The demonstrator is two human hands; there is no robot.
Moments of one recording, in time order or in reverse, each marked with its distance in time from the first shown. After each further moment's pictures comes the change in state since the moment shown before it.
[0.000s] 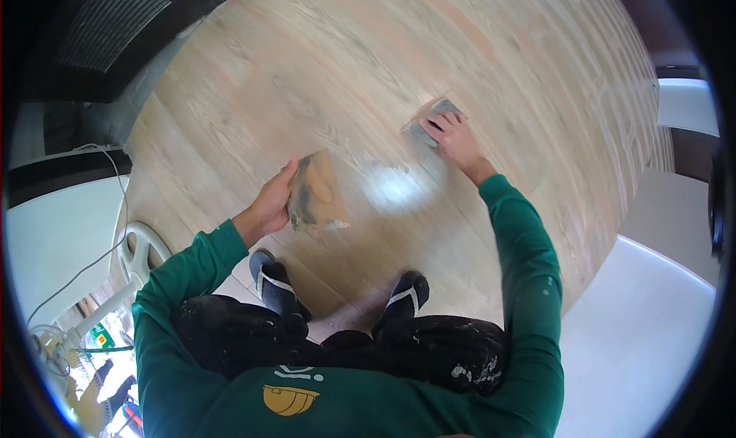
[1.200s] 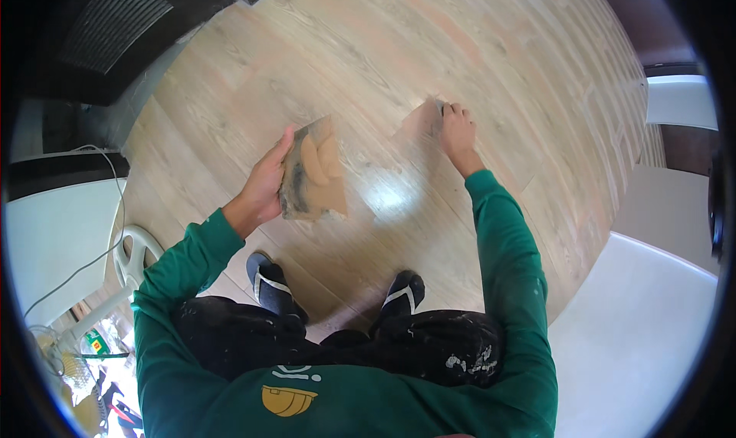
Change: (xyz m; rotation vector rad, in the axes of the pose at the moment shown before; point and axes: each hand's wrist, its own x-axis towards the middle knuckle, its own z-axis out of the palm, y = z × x) left_hand -0.028 0.038 0.057 -0.074 -0.134 0.158; right_hand 0.016 -0.001 0.002 -0.017 -0.103 0.763
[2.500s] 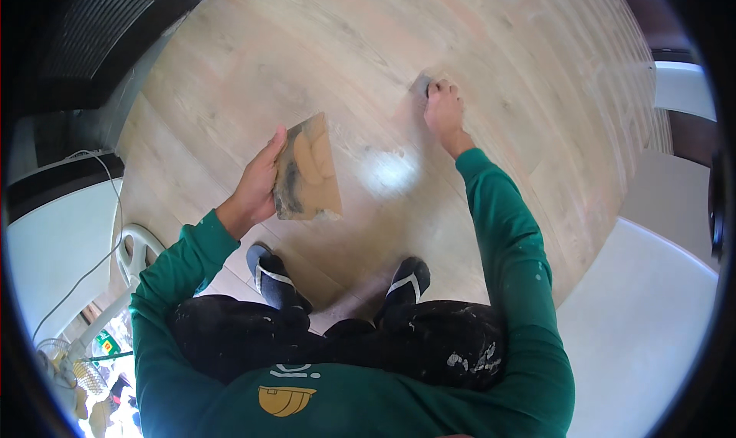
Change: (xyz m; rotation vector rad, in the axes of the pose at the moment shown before) left_hand 0.009 -0.012 -0.018 -0.001 0.047 -0.070; right_hand 0.008 -0.019 0.037 0.012 0.008 -0.066
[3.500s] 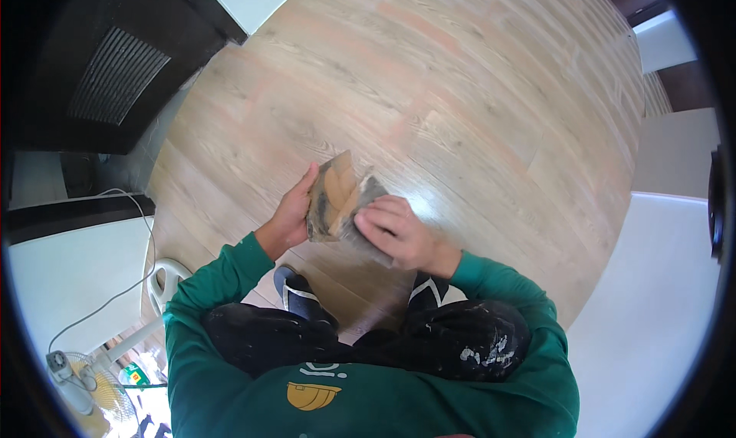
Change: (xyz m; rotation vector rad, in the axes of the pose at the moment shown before) left_hand -0.017 -0.017 0.028 0.010 -0.119 -0.095; right_hand -0.181 -0.123 -0.168 0.790 0.506 -0.897
